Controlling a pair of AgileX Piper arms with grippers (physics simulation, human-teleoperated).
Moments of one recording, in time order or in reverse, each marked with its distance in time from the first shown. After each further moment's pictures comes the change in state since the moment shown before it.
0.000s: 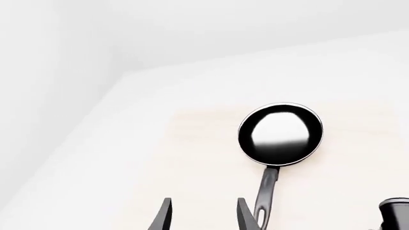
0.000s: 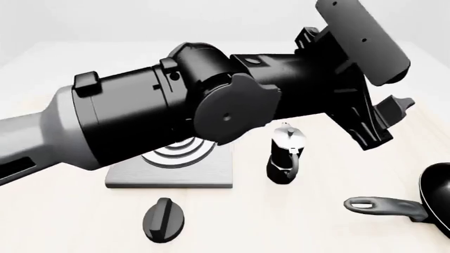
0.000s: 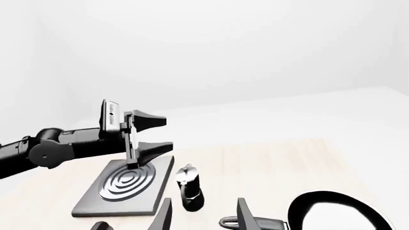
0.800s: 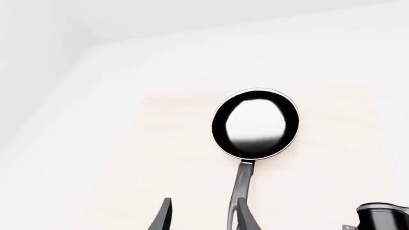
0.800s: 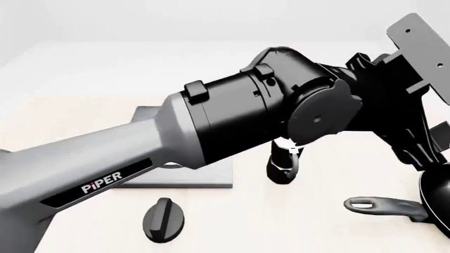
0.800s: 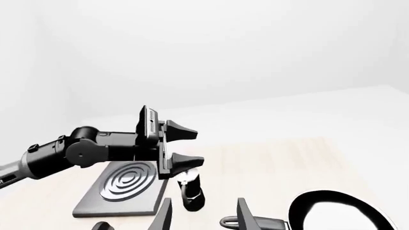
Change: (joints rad) left arm -0.059 0.249 -0.326 0.227 -0.048; right arm 0.000 0.000 0.001 0.000 0.006
